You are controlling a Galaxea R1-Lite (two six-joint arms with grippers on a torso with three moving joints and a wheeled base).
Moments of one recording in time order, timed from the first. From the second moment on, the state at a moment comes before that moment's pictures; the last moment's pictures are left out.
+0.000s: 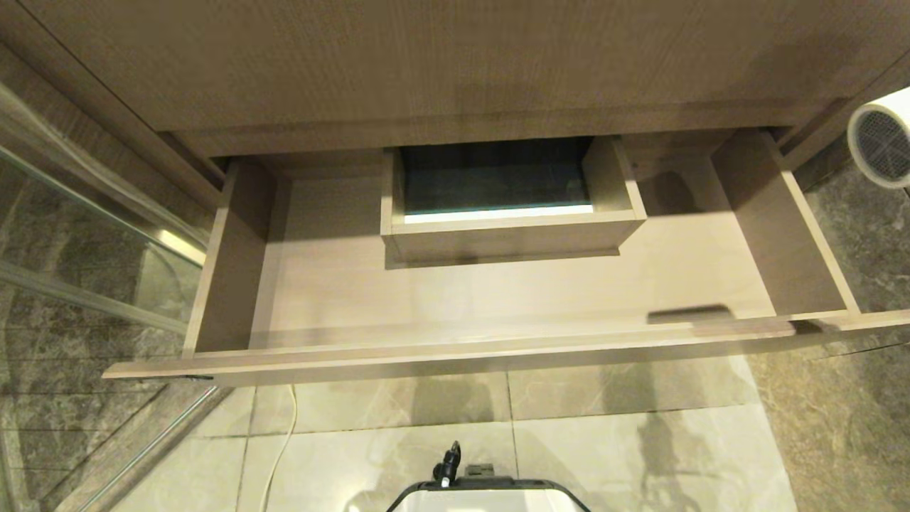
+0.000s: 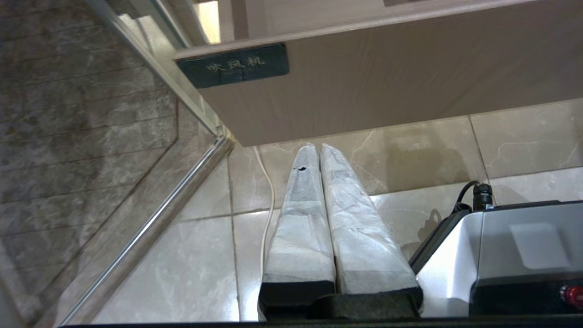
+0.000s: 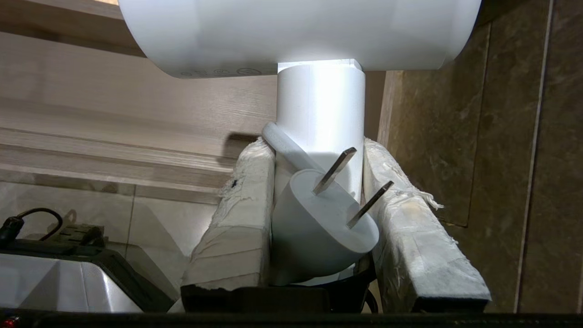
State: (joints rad) left arm 0.00 0.00 0.00 0.01 -0.01 0.08; right arm -0.22 0.95 -1.20 0.43 0.19 -0.33
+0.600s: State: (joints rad) left arm 0.00 0.00 0.00 0.01 -0.01 0.08; right arm -0.21 1.20 -1.39 0.45 0.19 -0.33
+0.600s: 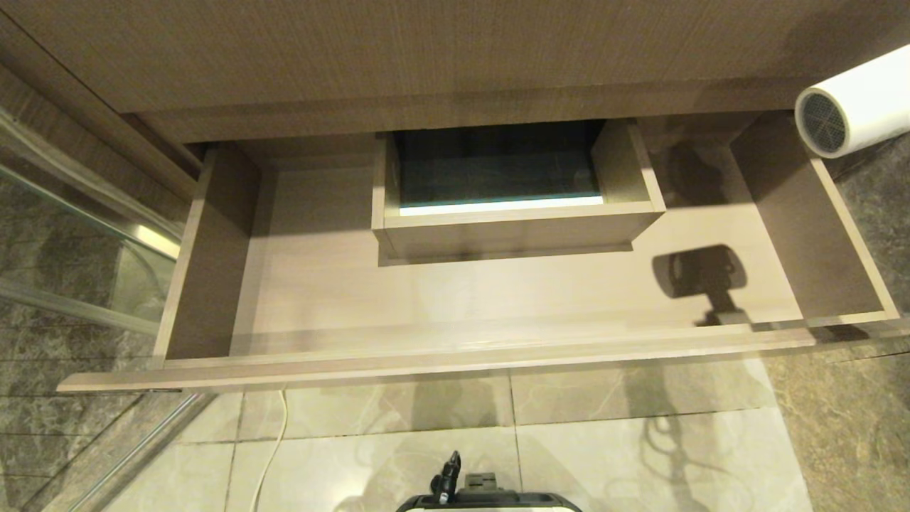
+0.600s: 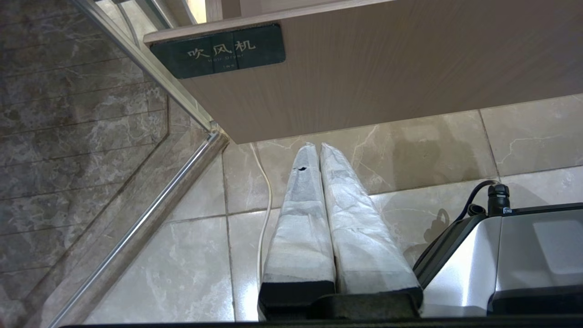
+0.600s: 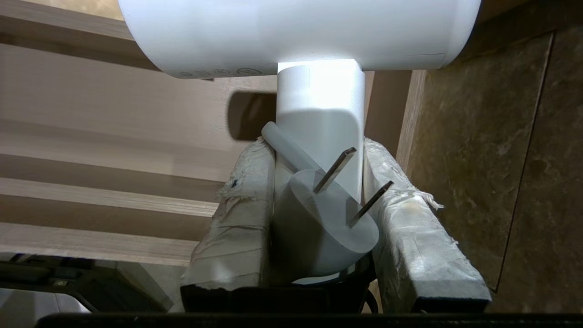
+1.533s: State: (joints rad) left arm 0.00 0.00 0.00 0.01 -0.01 0.08; right arm -0.18 1.74 -1.64 0.35 0.21 -0.59
